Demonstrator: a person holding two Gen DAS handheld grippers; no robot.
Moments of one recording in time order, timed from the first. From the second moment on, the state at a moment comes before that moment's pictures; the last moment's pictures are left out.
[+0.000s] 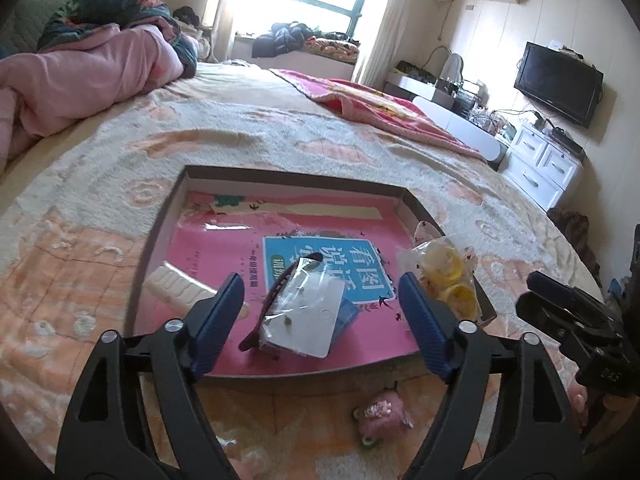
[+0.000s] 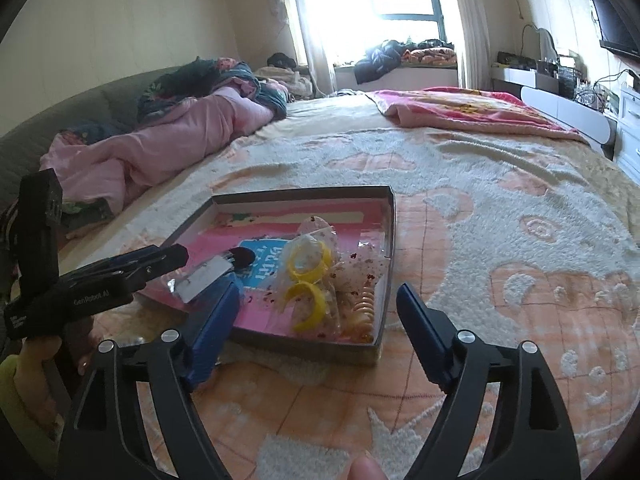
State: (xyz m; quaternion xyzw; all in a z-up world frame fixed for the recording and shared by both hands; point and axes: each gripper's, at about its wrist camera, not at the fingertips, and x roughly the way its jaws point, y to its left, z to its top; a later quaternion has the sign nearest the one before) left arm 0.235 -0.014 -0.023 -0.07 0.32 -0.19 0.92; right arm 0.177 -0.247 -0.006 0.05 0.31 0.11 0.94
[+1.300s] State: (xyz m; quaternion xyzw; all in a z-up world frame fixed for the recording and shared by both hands) left arm 0.188 0.054 -0.072 -0.08 0.43 -0.14 0.89; right arm 0.188 -0.143 -0.071 0.01 0.43 0.22 0.87
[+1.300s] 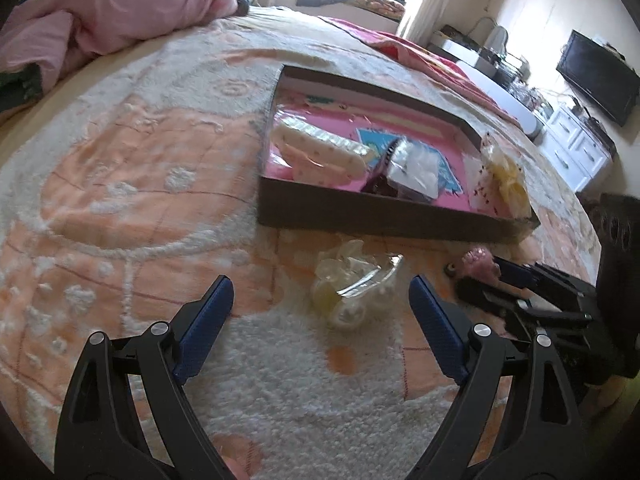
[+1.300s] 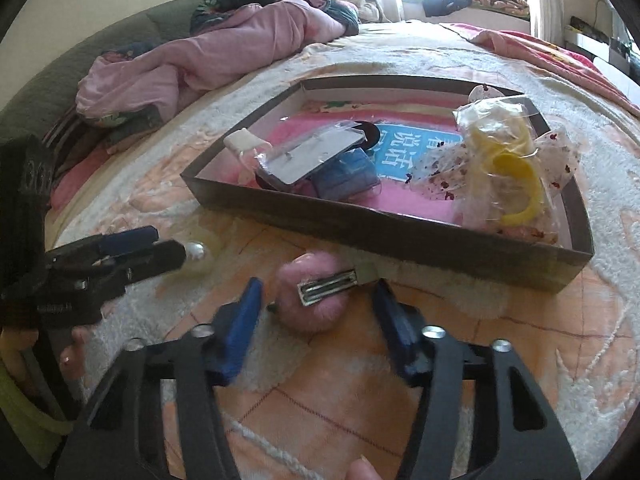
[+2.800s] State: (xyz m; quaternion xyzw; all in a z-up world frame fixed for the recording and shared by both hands) left arm 0.214 -0.054 -0.030 -0.03 0.37 -0.22 0.90; right arm 0.170 -0.260 -0.011 0.01 0.34 0.12 0.93
